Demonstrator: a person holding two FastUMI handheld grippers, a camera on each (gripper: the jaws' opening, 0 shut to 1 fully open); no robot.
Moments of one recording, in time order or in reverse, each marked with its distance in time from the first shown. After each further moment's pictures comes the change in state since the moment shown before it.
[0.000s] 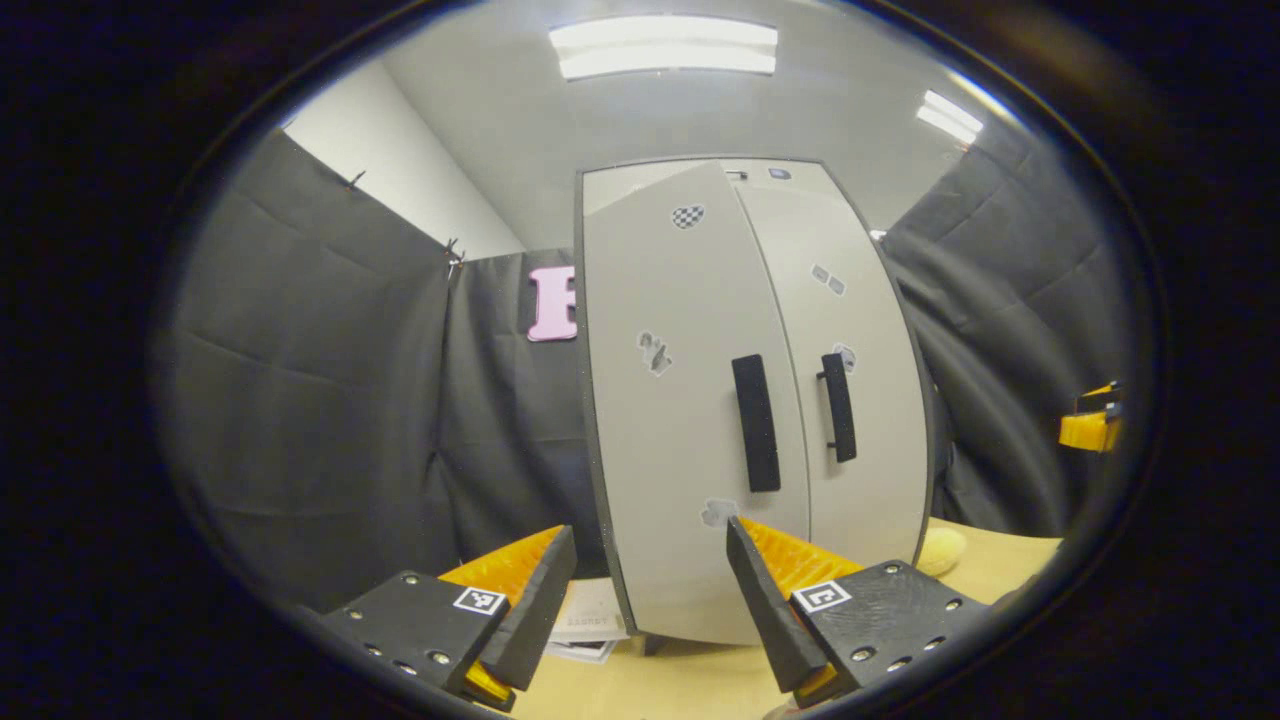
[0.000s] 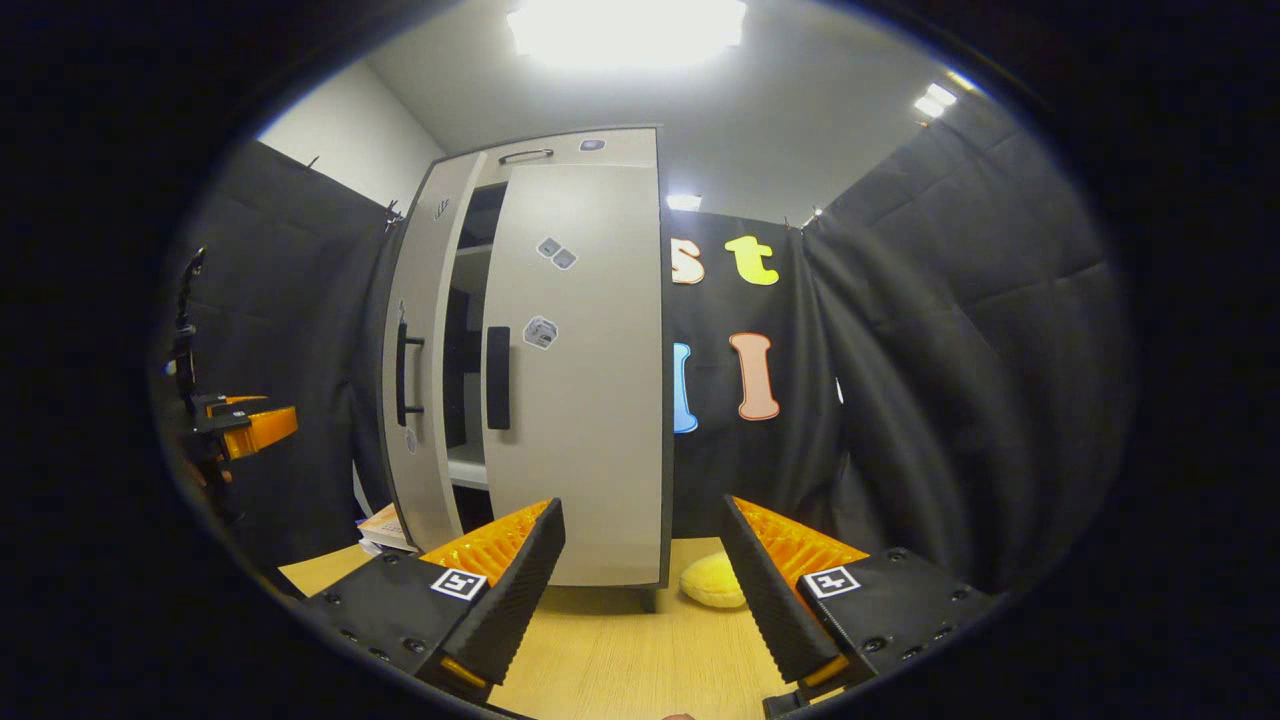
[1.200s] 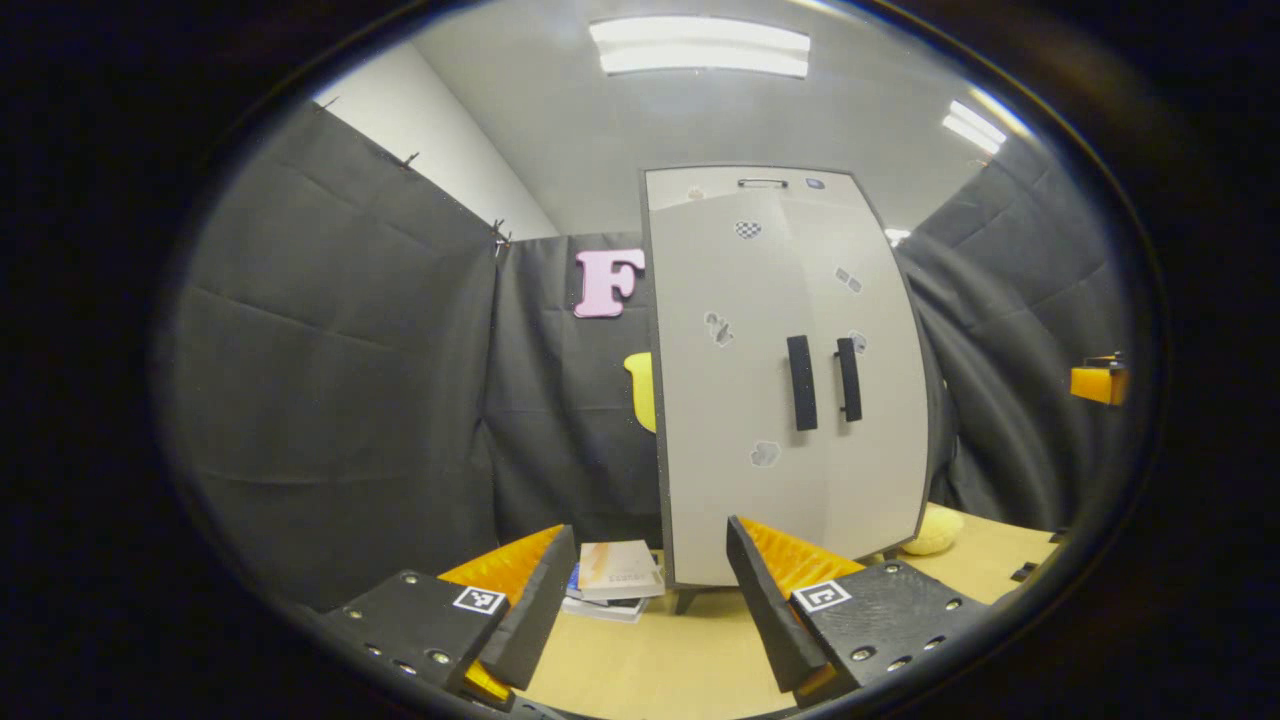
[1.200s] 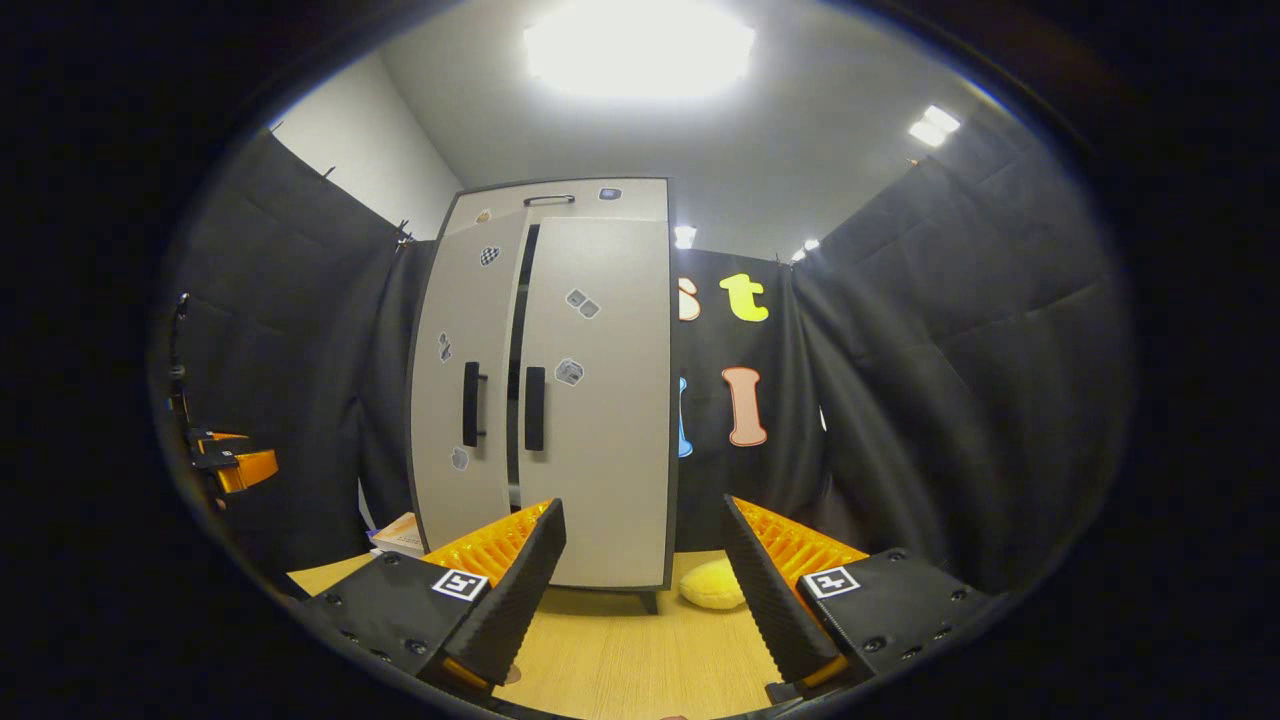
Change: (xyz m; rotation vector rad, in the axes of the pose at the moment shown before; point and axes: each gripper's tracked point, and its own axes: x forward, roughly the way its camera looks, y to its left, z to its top) left arm -0.084 0.067 -0.024 -0.031 0.025 0.046; right arm -0.066 0.025 0.017 -0.025 -0.085 -0.018
